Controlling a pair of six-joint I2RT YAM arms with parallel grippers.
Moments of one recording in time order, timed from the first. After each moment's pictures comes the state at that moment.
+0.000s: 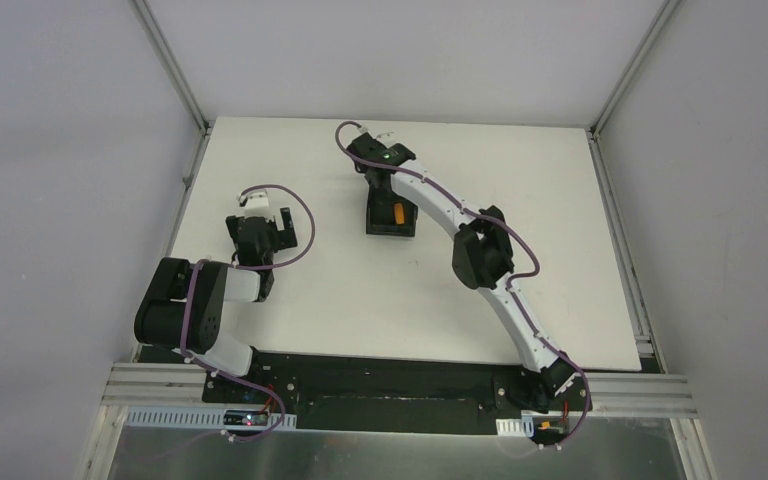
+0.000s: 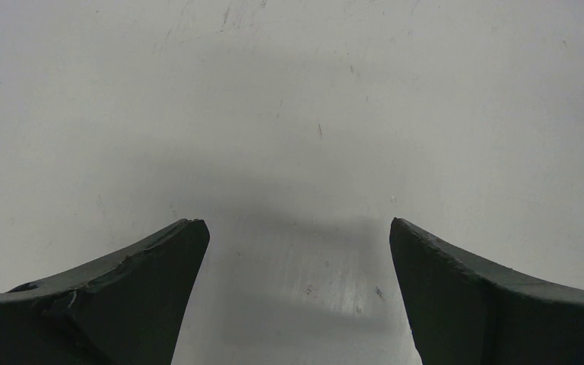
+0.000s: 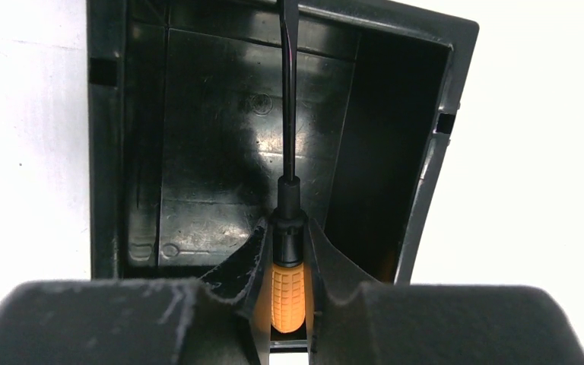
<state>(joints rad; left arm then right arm) -0.09 1.52 0.36 0.90 -0.25 -0.09 0.75 2.53 2.45 -1.11 0.52 0.45</state>
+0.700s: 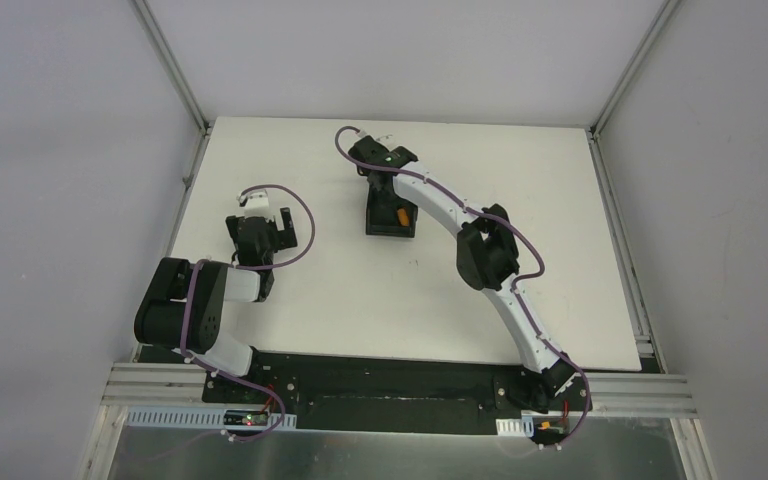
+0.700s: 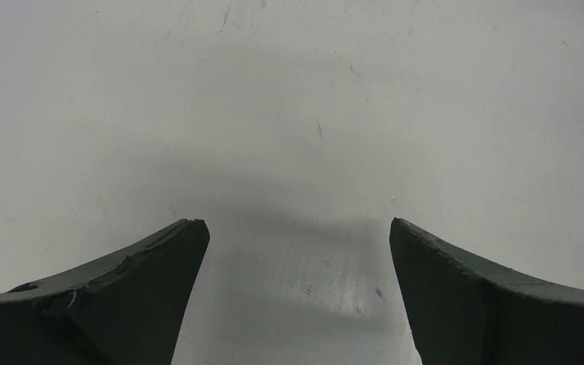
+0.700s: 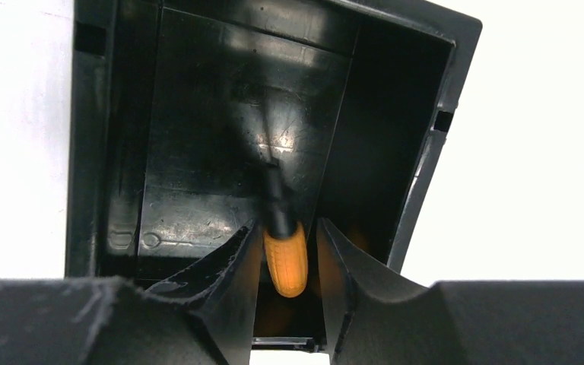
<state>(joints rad) -0.09 1.52 0.36 0.90 -0.25 -0.09 0.75 2.47 2.33 -1.04 0.51 0.37</state>
